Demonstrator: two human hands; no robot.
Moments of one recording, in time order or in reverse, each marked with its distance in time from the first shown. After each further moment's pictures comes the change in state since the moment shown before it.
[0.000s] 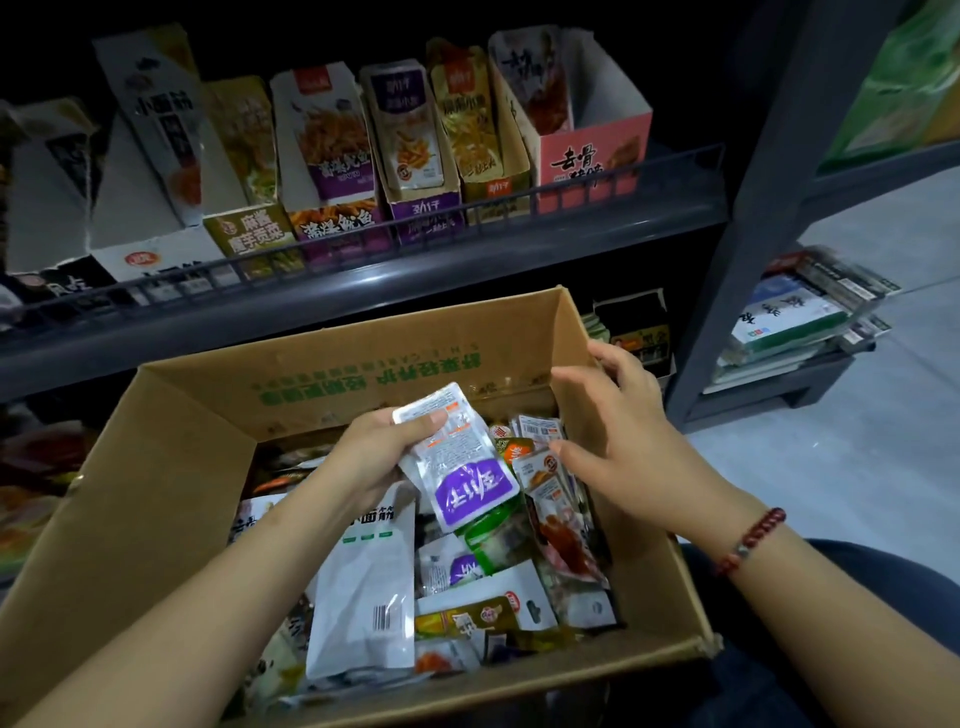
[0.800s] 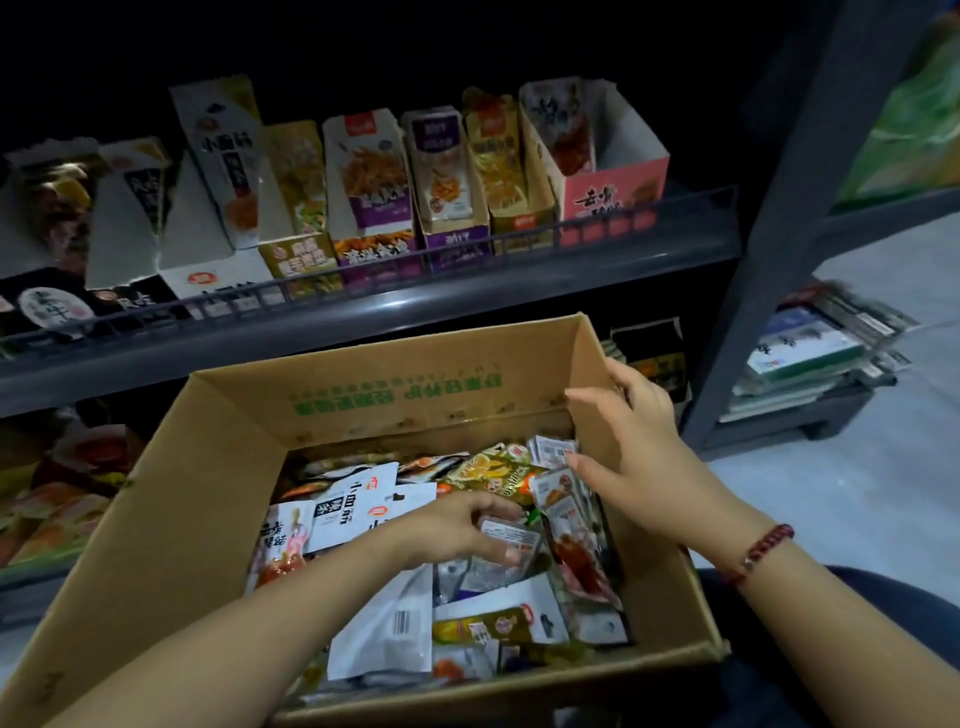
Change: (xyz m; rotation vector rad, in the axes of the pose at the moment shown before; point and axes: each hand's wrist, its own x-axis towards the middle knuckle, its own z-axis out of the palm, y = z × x) left_hand -0.004 -0.043 0.017 0.746 -0.472 0.017; right_hand 0.002 -0.001 -0.001 -0.034 -0.002 -0.045
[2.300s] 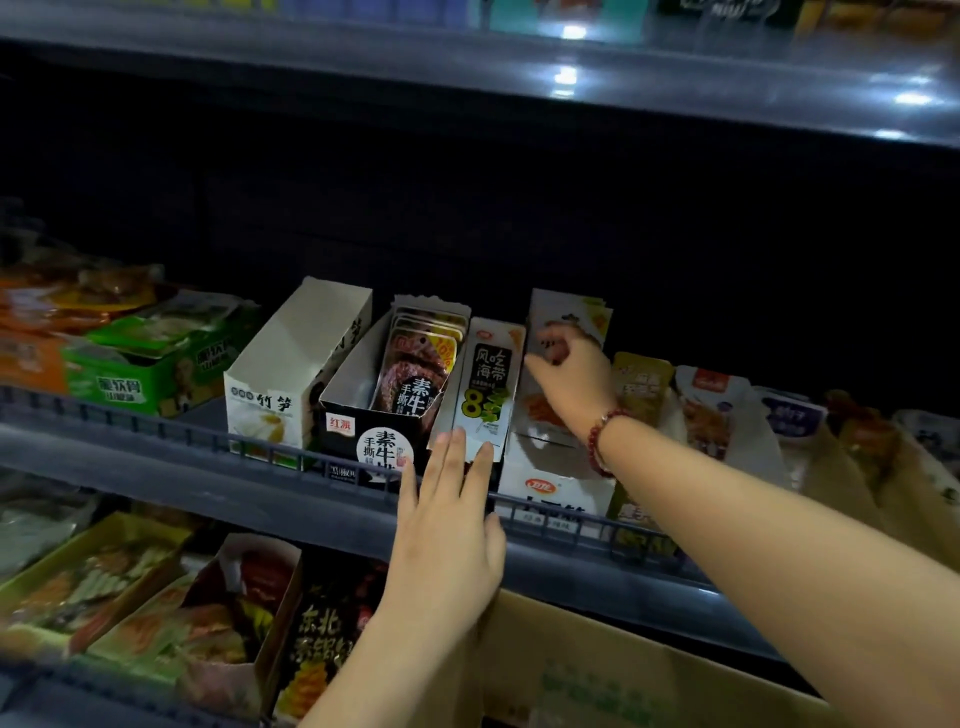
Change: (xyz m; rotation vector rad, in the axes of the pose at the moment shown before) left_hand -0.109 -0.077 -0.262 0.538 1.402 0.123; right_hand 0.367 -0.315 0.121 0.197 0.322 -0.345
